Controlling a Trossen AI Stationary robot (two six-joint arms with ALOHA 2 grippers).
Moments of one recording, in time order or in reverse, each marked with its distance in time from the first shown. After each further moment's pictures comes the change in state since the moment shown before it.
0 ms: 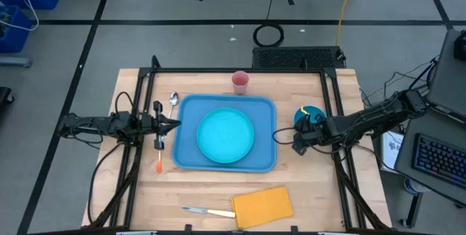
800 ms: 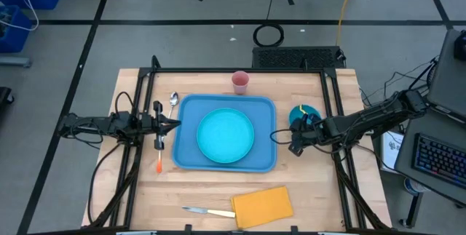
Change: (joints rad) left arm 0.000 0.000 0.000 0.000 0.000 0.000; right arm 0.000 0.000 0.000 0.146 0.055 -0.138
